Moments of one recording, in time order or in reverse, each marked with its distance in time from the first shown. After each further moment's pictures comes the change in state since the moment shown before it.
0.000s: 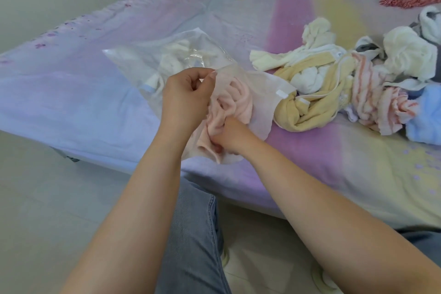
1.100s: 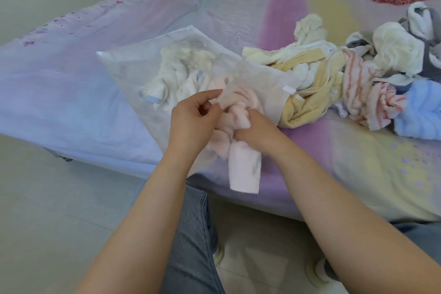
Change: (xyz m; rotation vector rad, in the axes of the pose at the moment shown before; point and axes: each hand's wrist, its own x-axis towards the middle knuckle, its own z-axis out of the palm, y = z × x) left_hand -0.038 -0.020 0.024 -0.047 -0.120 -0.064; right_hand -0.034 0.047 -0.026 0.197 0.213 -0.086
